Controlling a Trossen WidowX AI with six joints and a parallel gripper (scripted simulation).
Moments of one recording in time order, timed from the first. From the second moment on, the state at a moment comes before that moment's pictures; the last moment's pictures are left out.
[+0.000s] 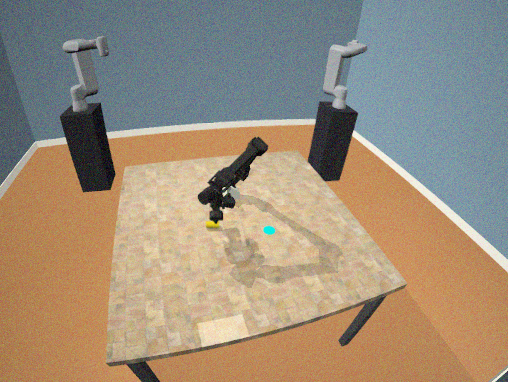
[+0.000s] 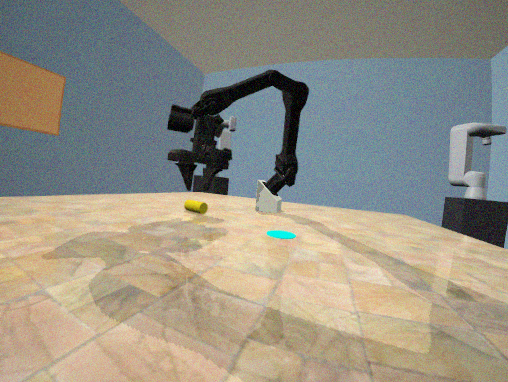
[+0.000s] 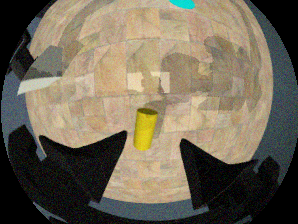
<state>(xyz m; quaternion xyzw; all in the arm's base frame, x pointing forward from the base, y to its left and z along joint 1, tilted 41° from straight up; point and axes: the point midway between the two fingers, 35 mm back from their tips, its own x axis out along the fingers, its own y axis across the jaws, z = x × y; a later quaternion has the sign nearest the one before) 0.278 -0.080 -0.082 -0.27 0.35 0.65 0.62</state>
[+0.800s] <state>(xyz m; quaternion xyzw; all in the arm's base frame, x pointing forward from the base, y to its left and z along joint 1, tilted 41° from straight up) 0.263 -0.054 -0.105 -0.24 0.35 0.66 0.62</state>
